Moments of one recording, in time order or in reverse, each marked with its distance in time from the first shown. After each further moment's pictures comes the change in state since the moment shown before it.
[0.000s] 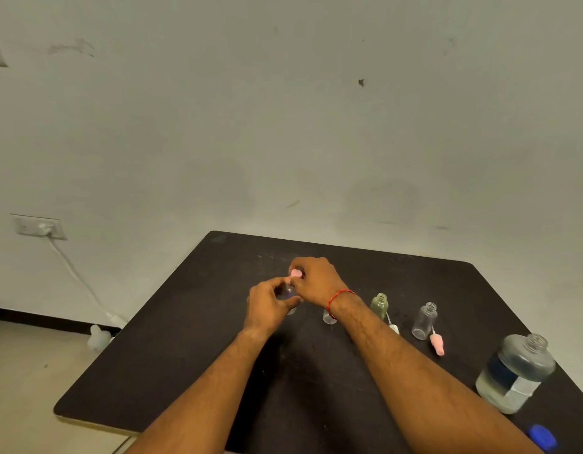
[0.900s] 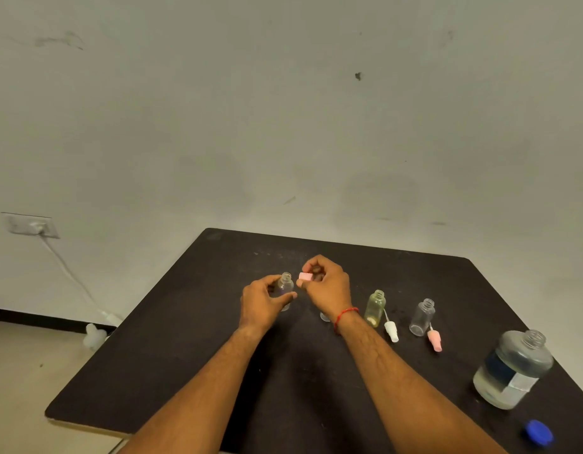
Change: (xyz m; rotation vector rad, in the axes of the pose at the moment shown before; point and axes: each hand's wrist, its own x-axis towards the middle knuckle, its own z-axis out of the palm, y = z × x) left_hand 0.002 -0.005 -0.001 -0.022 0.027 -0.037; right_hand -0.022 0.021 0.015 0.505 0.323 0.189
